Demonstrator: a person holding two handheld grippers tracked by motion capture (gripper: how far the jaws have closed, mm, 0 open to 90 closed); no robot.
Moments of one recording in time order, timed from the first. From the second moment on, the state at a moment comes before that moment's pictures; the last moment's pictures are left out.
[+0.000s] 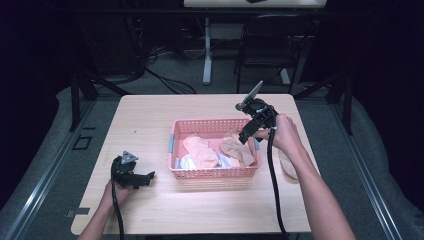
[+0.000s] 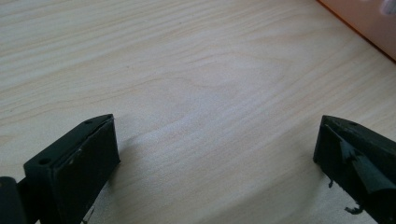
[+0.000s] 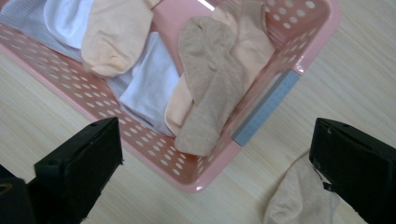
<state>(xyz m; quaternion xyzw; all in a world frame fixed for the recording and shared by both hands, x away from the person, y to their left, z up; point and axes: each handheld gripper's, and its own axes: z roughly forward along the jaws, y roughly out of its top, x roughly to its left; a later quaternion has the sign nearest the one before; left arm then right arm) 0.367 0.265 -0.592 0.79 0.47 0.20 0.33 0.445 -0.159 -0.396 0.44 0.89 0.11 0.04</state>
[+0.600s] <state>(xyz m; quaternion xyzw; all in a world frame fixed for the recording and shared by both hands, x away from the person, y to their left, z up) 0.367 0.265 -0.592 0.79 0.47 0.20 0.33 0.451 -0.130 -0.459 0.42 0.91 0.07 -0.01</state>
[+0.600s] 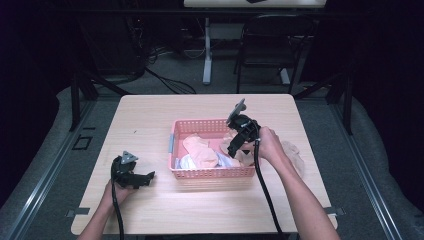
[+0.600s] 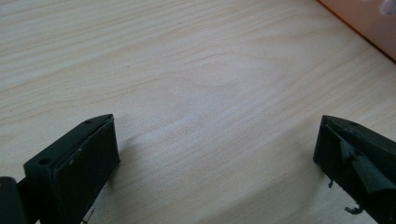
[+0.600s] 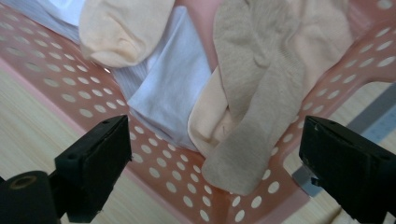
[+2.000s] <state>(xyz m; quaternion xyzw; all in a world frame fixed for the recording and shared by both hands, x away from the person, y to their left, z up) 0.367 0.265 -0.592 0.79 0.47 0.20 0.33 0.447 -0.129 -0.452 0.42 0.90 0.07 0.03</state>
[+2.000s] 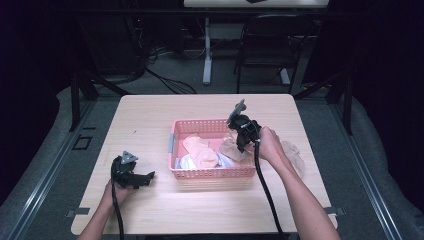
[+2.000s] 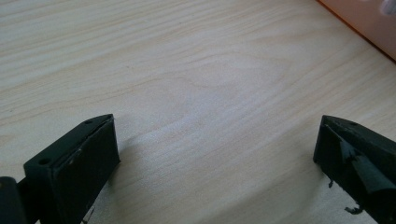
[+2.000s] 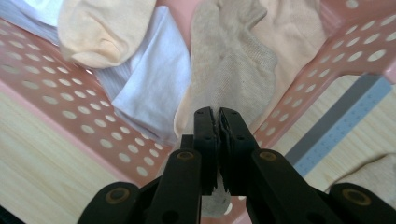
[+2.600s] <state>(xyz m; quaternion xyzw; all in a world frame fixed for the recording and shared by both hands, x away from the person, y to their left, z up) 0.367 0.265 -0.592 0.79 0.47 0.20 0.33 0.443 -0.133 -0.395 0.42 0.90 0.10 0.06</state>
